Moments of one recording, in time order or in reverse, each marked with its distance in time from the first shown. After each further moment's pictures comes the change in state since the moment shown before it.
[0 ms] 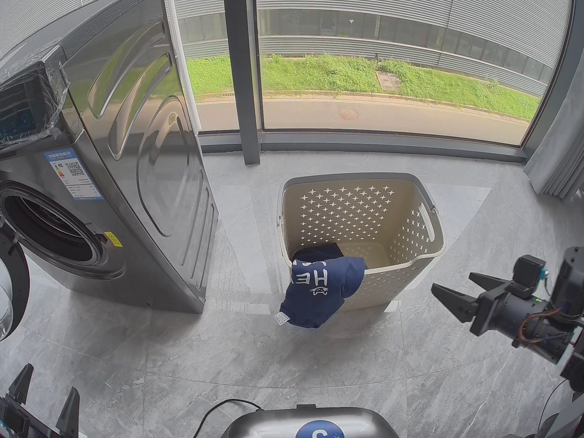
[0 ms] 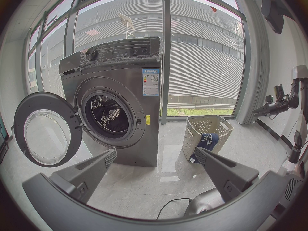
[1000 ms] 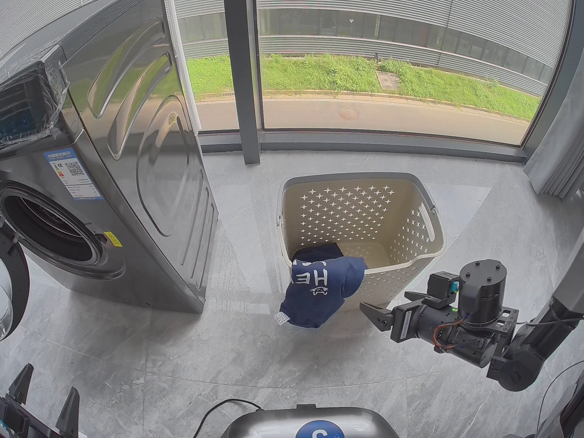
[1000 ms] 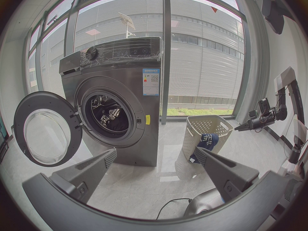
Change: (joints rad) left arm 0.000 0.000 0.000 0.000 0.000 -0.004; right arm 0.123 0.491 -0.172 -0.172 -0.074 0.055
